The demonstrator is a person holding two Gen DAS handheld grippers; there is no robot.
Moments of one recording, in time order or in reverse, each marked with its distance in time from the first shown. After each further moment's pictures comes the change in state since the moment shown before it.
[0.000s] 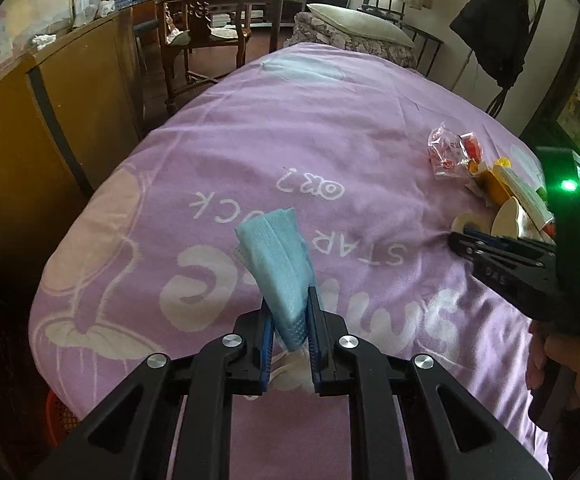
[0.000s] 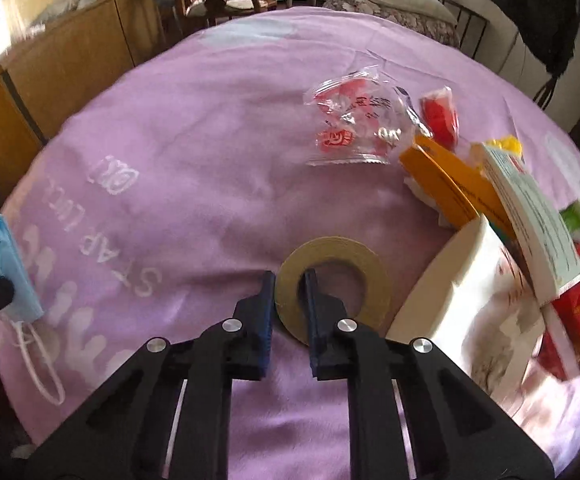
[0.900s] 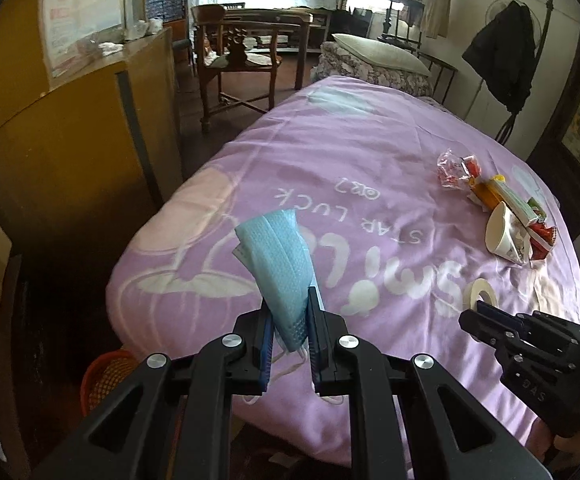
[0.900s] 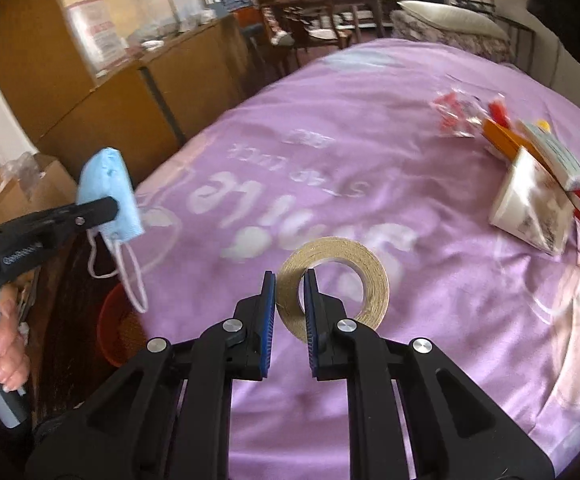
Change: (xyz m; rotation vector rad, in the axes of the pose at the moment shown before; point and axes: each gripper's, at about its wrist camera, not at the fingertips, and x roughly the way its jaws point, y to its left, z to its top) left arm -0.096 0.050 -0.049 -0.046 -0.099 0.064; right arm -0.109 0.079 -0.098 -0.061 -0.110 0.304
